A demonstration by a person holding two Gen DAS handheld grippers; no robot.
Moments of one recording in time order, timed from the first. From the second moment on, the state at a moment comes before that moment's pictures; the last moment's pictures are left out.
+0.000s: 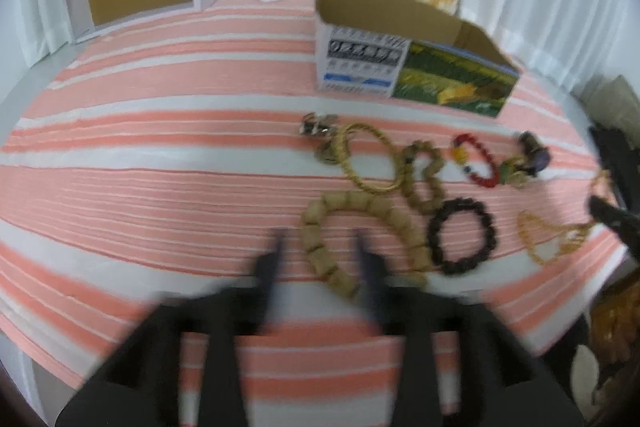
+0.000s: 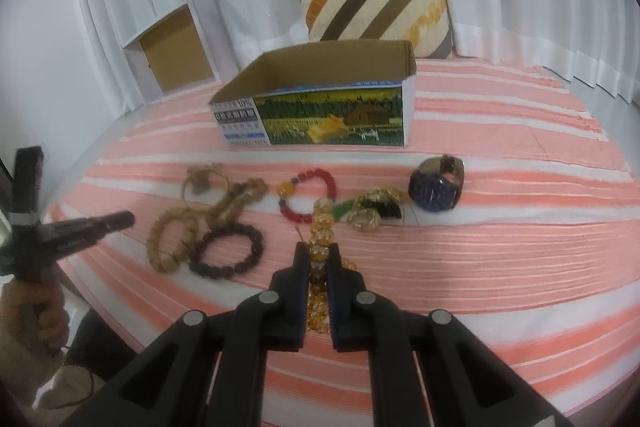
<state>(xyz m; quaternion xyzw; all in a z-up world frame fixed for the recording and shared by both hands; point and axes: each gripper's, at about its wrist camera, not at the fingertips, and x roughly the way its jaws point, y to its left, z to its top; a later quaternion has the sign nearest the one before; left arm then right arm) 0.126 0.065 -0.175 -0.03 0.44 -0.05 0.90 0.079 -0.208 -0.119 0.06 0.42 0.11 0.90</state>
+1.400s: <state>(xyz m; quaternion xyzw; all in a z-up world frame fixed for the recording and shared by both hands) 0.334 -0.030 -0.003 -0.05 0.39 -0.14 0.91 0.305 -0.204 0.030 0.09 0.34 0.16 0.92</state>
